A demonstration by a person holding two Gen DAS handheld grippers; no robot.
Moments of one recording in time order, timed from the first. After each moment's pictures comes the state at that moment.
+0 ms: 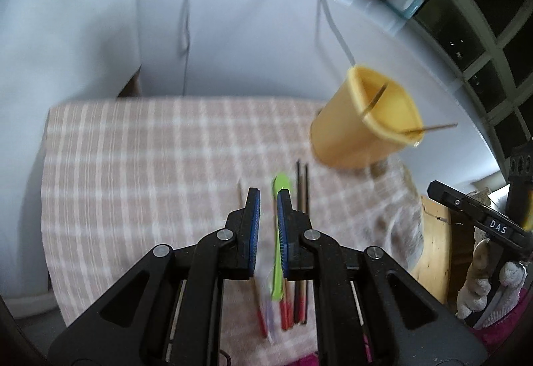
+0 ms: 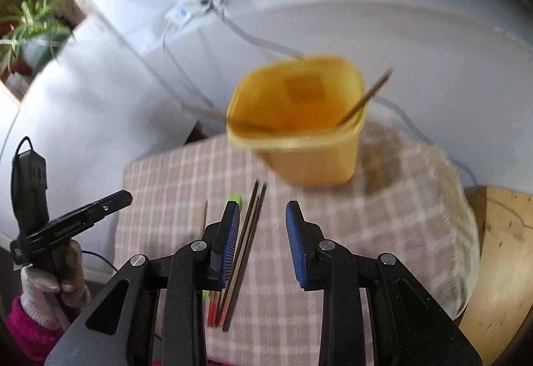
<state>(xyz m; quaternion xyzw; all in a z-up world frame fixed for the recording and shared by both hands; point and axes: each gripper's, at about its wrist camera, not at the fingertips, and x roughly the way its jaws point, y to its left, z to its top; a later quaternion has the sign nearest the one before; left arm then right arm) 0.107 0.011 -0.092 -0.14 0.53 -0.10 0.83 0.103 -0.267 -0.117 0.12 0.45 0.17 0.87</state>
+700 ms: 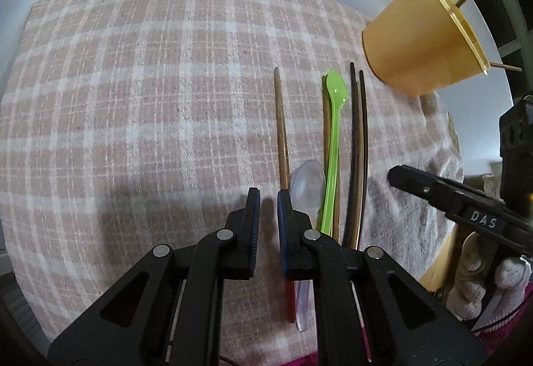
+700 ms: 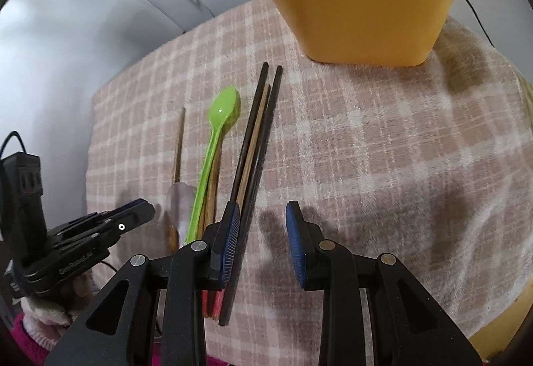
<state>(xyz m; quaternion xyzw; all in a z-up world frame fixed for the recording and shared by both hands) 0.082 -0.002 -0.203 -0.15 0.62 -0.08 0.76 0.124 -0.200 -0.238 0.11 0.58 0.18 0.78</state>
